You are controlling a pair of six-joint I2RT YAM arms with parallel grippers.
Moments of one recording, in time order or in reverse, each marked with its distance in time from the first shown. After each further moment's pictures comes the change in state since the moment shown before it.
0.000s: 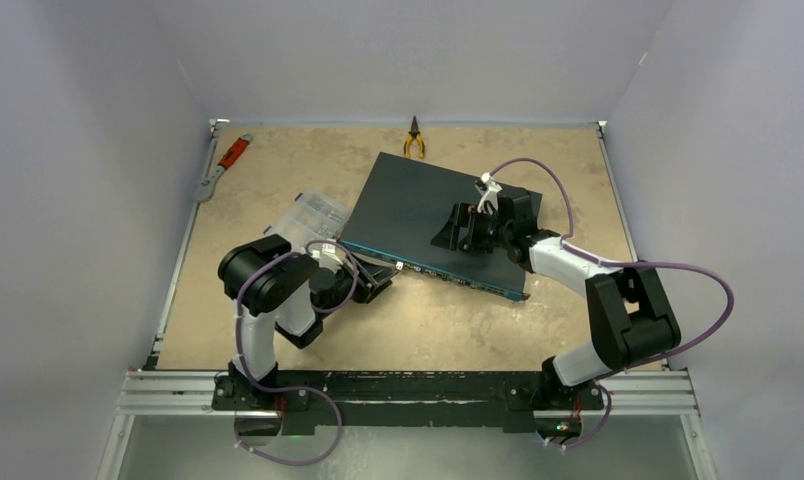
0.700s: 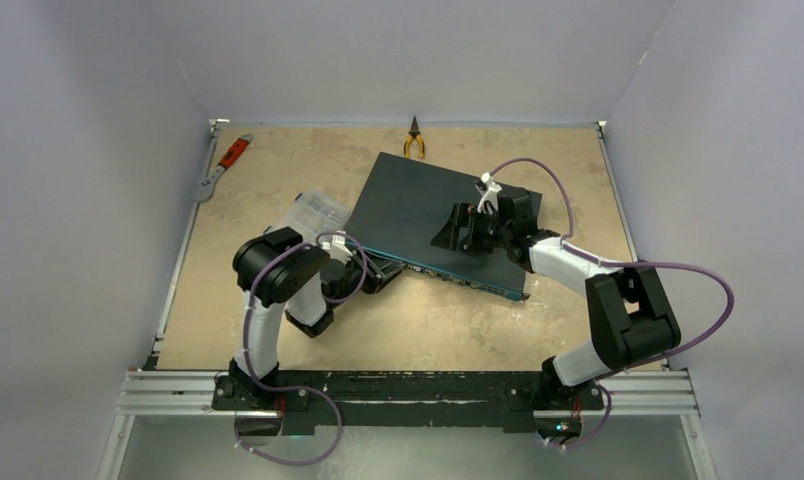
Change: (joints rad) left arm 0.000 0.096 0.140 -0.002 0.012 -0.001; right arm 0.000 0.000 0.000 0.000 0.000 -0.002
